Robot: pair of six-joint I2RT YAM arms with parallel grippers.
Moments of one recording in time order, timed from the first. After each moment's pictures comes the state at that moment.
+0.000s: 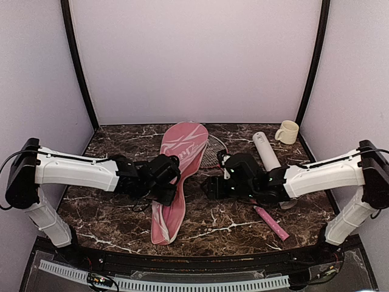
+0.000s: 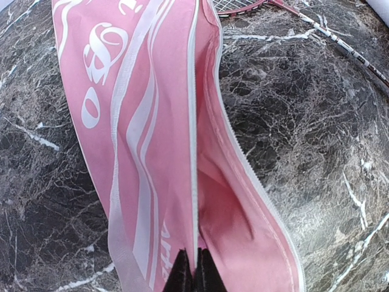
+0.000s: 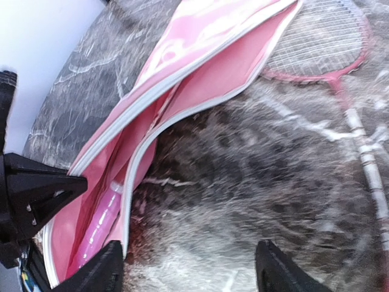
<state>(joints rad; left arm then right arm) -1.03 1.61 1.03 -0.49 -0.38 -0.54 1.05 1.59 0.87 0.04 0.17 0.70</state>
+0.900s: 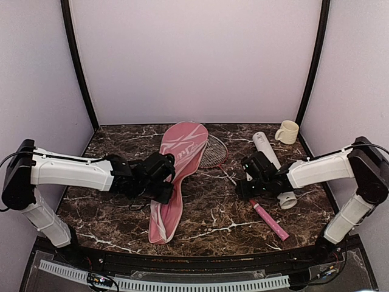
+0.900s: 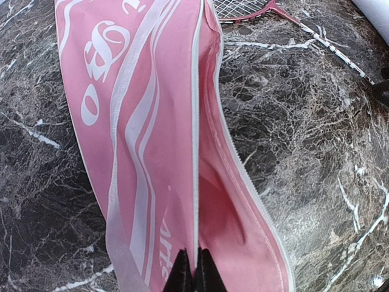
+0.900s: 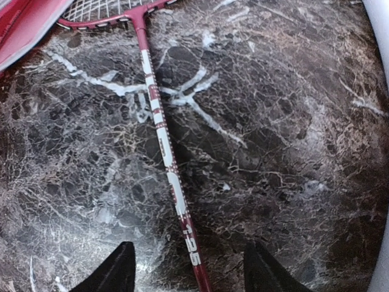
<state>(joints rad) -1.01 1.57 0.99 -0.44 -0.34 -0.55 0.76 1.57 0.75 -0.15 0.20 0.47</state>
